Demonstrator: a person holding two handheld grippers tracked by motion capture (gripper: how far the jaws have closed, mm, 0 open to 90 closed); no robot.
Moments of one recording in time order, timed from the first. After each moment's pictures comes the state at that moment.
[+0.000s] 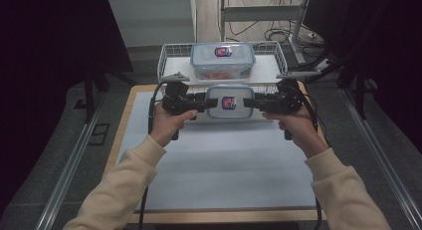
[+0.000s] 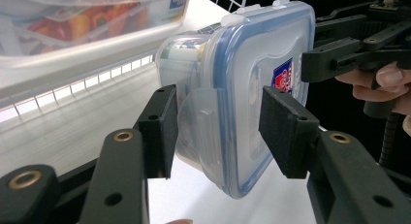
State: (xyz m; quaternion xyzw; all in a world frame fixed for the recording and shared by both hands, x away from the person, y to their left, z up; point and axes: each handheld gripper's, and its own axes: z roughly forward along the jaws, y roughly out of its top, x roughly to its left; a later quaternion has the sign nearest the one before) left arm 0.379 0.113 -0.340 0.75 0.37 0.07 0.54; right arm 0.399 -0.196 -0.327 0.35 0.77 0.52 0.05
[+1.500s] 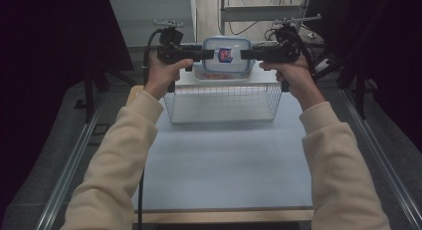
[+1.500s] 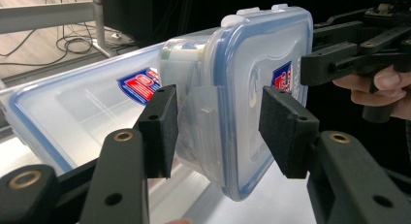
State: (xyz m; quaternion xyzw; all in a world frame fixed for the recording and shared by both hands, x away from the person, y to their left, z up) left arm 0.463 0.133 -0.259 0.74 0.35 0.10 0.56; right arm 0.481 -0.179 -0.246 0.34 0.77 0.54 0.07
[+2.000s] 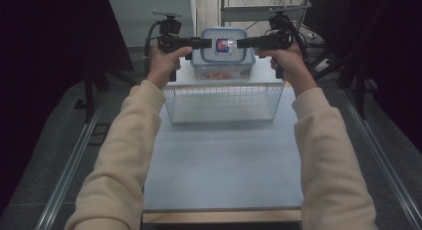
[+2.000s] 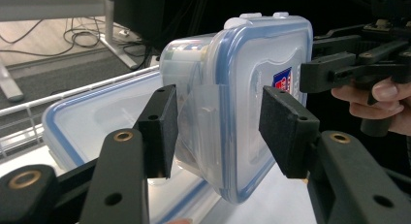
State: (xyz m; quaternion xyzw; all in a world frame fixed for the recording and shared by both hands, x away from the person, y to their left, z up) left arm 0.502 0.140 -0.260 0.72 0.39 0.08 0.57; right arm 0.529 -0.171 -0.244 0.35 0.76 0.54 0.04
